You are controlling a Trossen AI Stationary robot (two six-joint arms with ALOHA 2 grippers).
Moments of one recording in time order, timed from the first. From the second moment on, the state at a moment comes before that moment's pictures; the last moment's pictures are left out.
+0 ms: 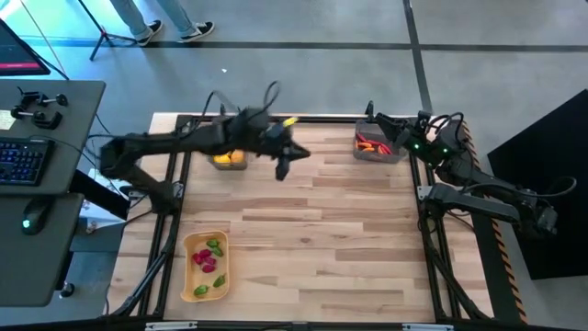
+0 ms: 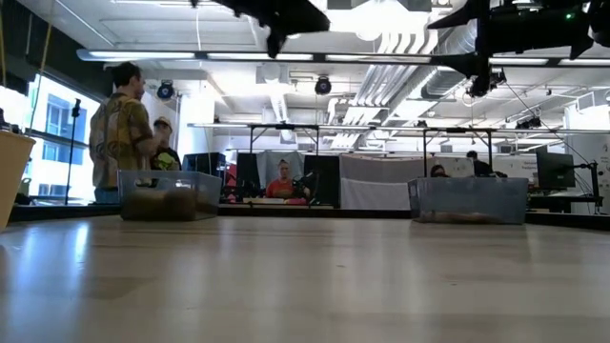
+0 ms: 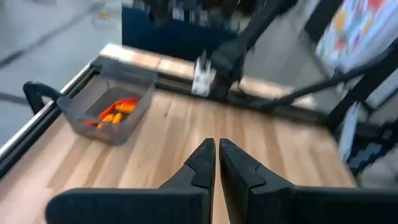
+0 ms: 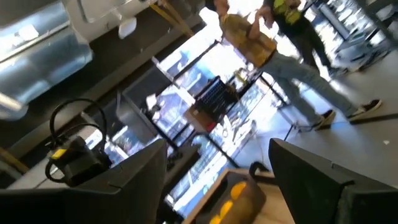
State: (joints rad) left arm 0.24 1.52 1.32 -0.18 0.21 -0.12; right arm -0.59 0.61 0.42 0.39 0.02 0.75
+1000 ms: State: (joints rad) left arm 0.11 0.70 0.31 0.46 -0.09 -0.37; right arm -0.46 0.61 0.42 0.45 -0.17 0.78
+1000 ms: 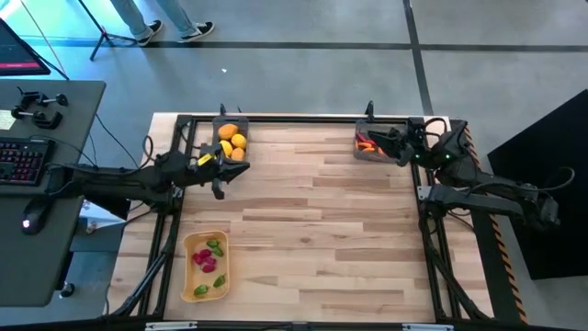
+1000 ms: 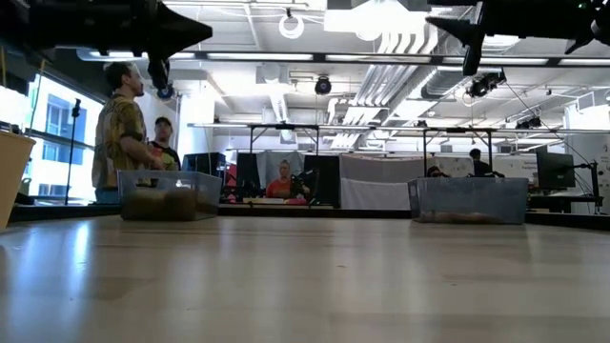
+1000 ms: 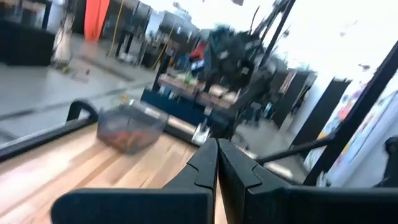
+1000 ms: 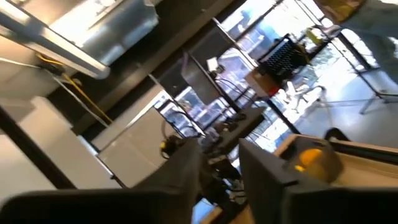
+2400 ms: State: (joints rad) left arm -0.02 0.52 0.01 0.67 -0.13 -0.55; right arm -0.13 0.37 0.42 0.22 -0.11 0.60
